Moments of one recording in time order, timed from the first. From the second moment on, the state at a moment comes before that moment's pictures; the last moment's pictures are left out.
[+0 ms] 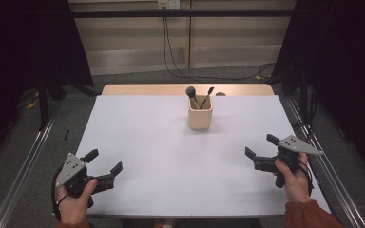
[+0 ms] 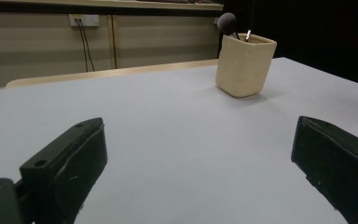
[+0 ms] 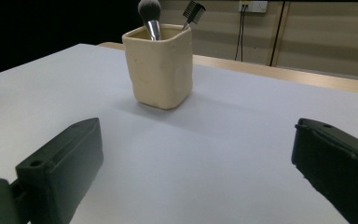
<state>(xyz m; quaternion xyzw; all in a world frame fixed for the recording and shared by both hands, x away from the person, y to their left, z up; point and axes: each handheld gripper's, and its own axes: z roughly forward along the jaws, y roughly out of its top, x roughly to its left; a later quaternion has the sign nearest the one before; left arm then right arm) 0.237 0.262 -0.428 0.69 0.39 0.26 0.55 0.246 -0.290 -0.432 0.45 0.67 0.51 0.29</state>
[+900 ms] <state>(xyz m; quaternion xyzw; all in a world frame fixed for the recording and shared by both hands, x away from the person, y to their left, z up) 0.234 0.267 -0.429 0.69 0.40 0.26 0.55 0.214 -0.311 -0.442 0.46 0.68 0.50 0.29</state>
